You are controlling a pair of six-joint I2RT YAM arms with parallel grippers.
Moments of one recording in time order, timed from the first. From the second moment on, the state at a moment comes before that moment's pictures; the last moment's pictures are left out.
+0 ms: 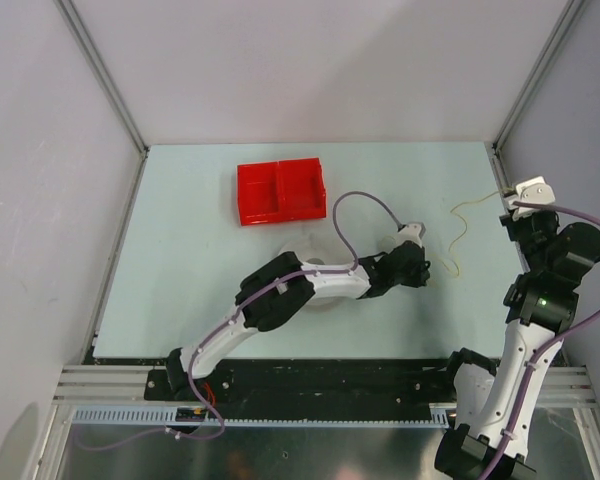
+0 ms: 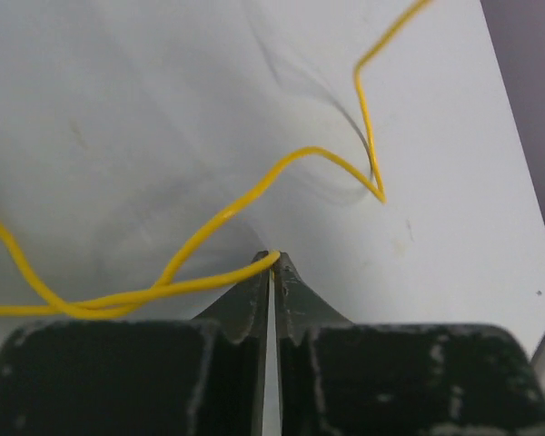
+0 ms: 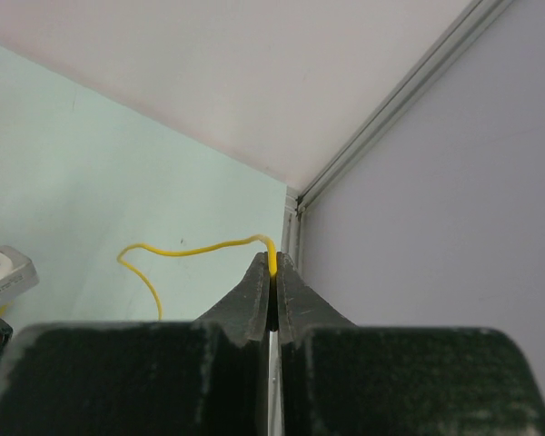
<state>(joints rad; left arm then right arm) -1.14 2.45 1.78 0.15 -0.15 -0.81 -0.48 0.69 0.90 -0.19 -0.58 -0.53</state>
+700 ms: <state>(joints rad) -1.10 1.91 1.37 0.07 0.02 -0.35 -0.48 0.78 0.99 0.09 -0.44 -0.41</state>
